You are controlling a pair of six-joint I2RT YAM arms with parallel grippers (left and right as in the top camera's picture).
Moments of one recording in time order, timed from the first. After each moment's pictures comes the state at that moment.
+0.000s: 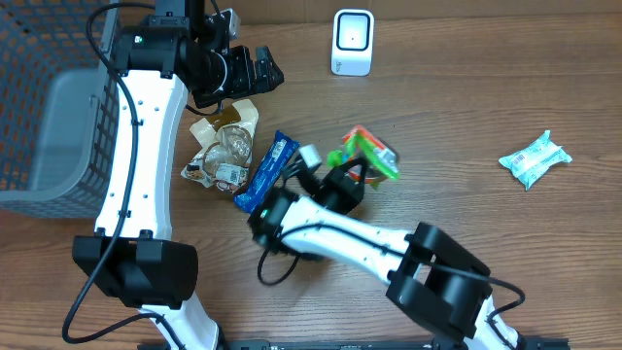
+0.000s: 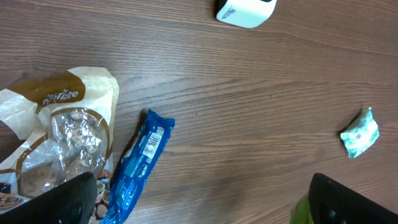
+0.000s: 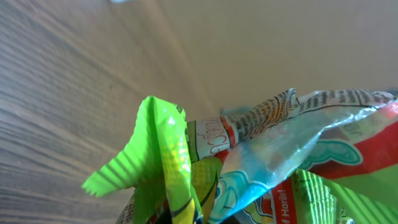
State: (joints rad) left arm -0.08 1.90 2.06 -1.27 0.35 -0.25; right arm 1.09 2.13 1.66 -1.64 1.34 0.82
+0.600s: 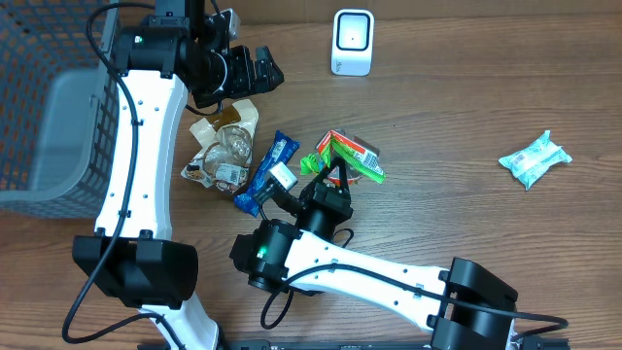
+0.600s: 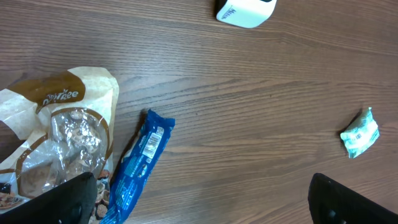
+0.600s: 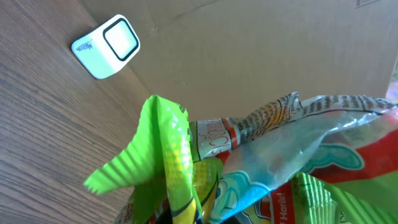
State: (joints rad) left arm -0.08 1.90 2.06 -1.27 0.35 -0.25; right arm 1.22 1.98 1.66 -1.64 1.50 0.77
